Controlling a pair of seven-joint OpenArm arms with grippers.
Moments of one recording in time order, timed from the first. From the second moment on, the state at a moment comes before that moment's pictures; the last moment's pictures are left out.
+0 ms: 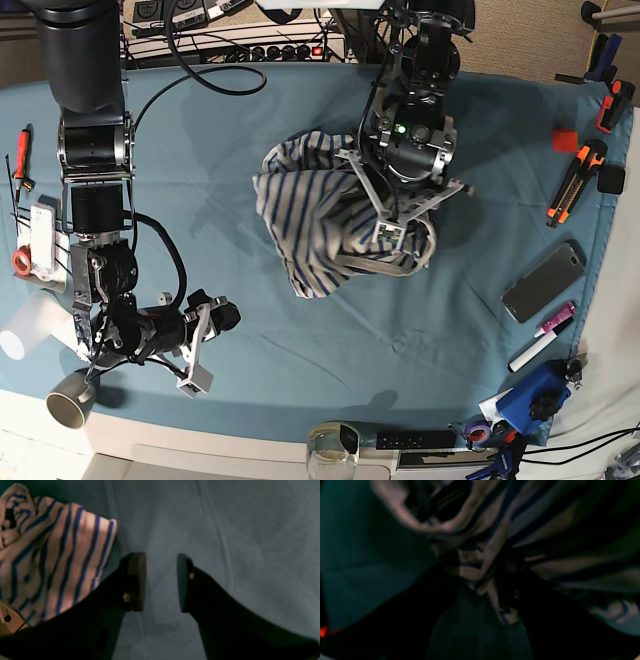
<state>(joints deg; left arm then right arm) 6.5 10.2 13.3 109.0 19.0 -2.9 71.8 42.2 21.3 -11.3 61.0 45.1 35.9 -78.2</state>
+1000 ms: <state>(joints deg) 6.5 10.2 13.2 117.5 -0.7 -3.5 57.4 42.2 21.3 -11.3 61.0 45.5 35.9 -78.2</state>
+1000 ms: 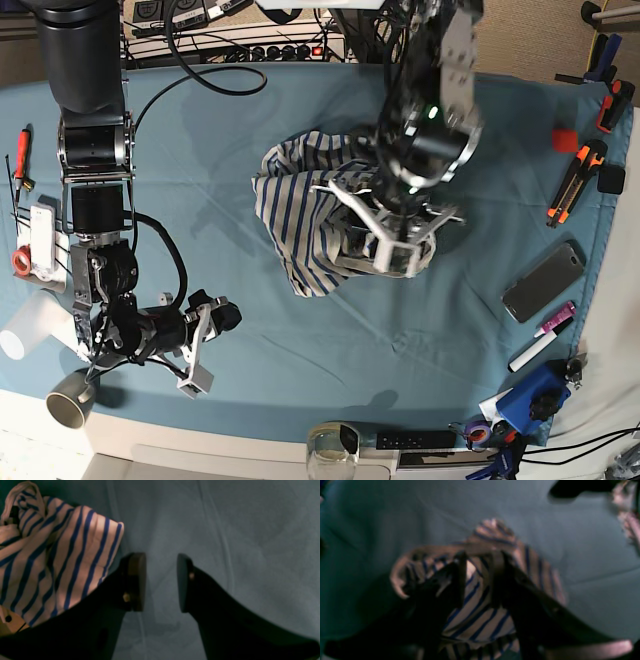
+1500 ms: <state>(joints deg) 4.6 10.2 11.5 101.7 12.2 -3.7 55.2 42.2 21.3 -11.3 61.0 45.3 35.9 -78.2</state>
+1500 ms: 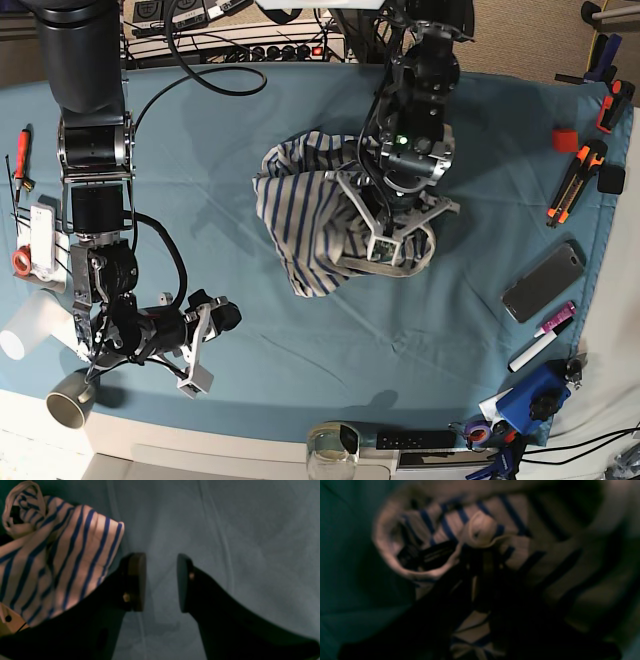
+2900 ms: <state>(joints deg) 34.0 10.2 -2.0 132.3 12.7 0.3 53.6 34.5 36.2 15.0 61.0 45.9 32.5 -78.3</state>
